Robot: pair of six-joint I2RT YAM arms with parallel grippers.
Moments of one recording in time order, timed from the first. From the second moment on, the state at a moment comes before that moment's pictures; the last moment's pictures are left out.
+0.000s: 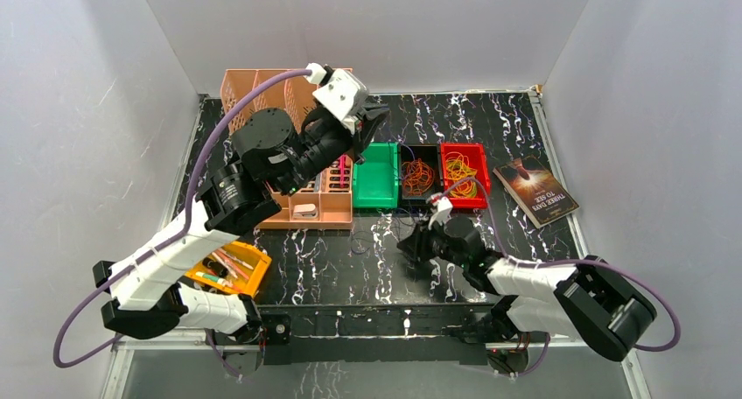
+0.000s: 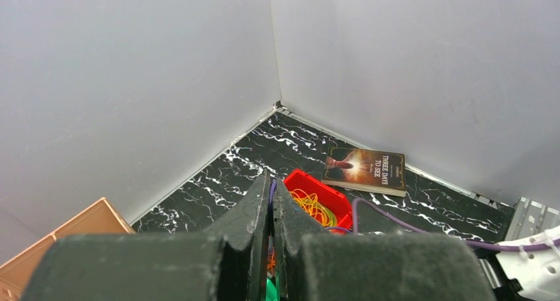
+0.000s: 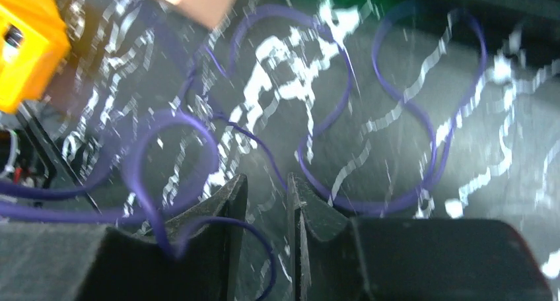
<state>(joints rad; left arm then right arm) -1.07 1.27 1.72 -0.34 -0.23 0.14 0.75 1.18 0.21 0.57 -0.15 0.51</state>
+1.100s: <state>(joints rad) -1.07 1.37 2.12 -0.37 -0.33 0.47 0.75 0.96 0.05 0.42 -0.08 0.60</state>
